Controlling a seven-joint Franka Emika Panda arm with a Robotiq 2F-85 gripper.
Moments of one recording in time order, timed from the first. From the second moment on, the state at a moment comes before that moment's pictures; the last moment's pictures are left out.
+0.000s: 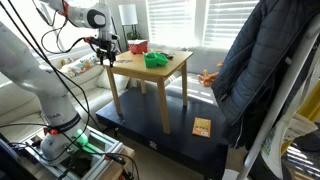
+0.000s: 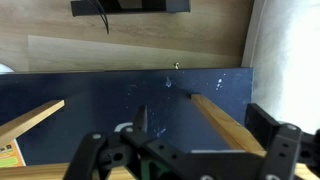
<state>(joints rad) 0.07 -0.35 0.08 -2.47 0.13 1.97 0.13</state>
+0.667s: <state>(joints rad) 0.07 -0.35 0.08 -2.47 0.13 1.97 0.13</state>
